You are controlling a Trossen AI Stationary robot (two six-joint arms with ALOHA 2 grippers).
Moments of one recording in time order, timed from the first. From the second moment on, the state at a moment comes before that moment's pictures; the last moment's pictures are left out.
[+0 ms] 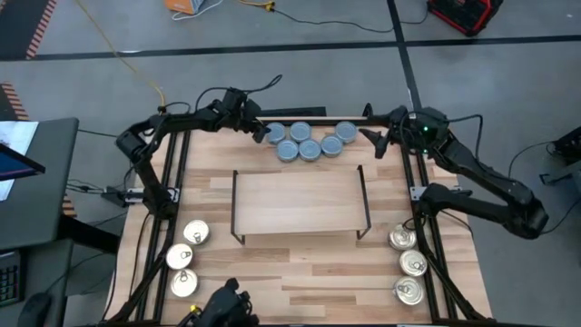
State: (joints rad) left arm 0.84 1.77 1.08 0.00 0.38 -0.05; right arm -0.77 0.73 0.65 -0.11 -0.20 0.02
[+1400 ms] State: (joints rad) left arm 0.79 1.85 1.09 -0.21 0.08 0.25; right arm -0.73 0.73 0.65 0.01 -0.21 0.02
